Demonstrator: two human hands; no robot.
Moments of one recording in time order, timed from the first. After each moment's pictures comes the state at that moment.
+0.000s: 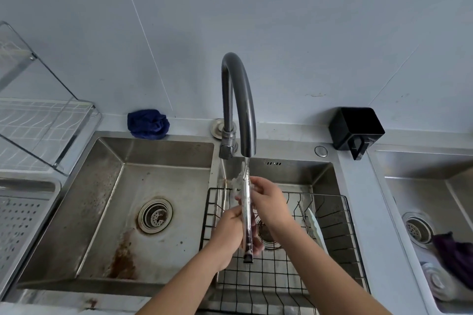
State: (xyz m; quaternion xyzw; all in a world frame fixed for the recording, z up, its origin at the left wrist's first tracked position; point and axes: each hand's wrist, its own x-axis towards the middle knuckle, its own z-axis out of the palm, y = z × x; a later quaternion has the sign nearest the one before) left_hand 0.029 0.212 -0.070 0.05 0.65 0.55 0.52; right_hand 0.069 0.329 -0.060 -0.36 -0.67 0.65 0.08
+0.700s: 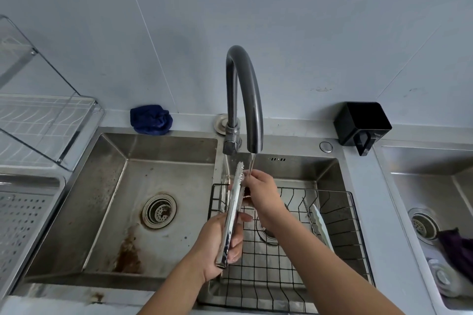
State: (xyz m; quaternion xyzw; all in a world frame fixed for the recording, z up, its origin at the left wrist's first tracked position) left_hand 0.016 0.171 -0.084 -0.04 0.48 0.64 0.59; right_hand 0.040 0.320 -0.065 -0.39 -0.58 0.71 0.05
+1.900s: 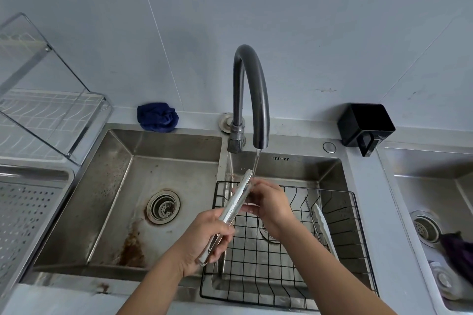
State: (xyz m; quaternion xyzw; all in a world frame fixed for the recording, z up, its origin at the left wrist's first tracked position) left_hand -0.004 0.134 -0.066 0.09 0.54 0.60 0.58; right_hand 0.064 0.317 -0.083 -0.35 -0.45 0.82 0.06
